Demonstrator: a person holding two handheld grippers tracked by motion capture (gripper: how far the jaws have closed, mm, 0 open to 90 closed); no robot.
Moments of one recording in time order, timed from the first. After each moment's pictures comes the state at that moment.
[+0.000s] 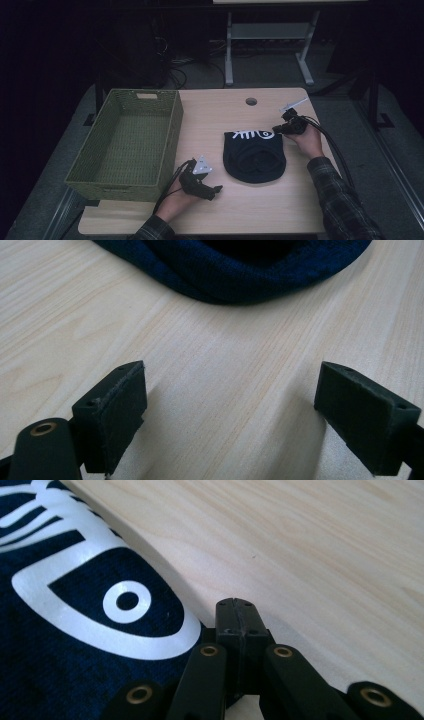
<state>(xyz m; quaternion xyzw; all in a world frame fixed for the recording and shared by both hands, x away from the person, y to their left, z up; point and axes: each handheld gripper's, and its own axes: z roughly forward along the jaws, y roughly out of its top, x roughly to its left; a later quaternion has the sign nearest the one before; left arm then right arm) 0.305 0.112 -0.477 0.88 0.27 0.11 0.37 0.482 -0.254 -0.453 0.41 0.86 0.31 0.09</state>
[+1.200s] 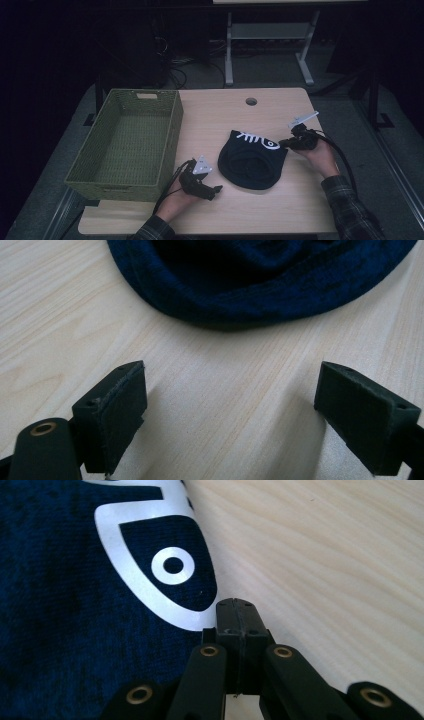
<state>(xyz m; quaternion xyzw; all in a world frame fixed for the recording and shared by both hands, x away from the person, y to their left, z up) 0.304 0.112 -0.477 0.88 0.27 0.11 0.37 0.421 -0.269 -0.449 0.37 0.87 0.32 0.08</state>
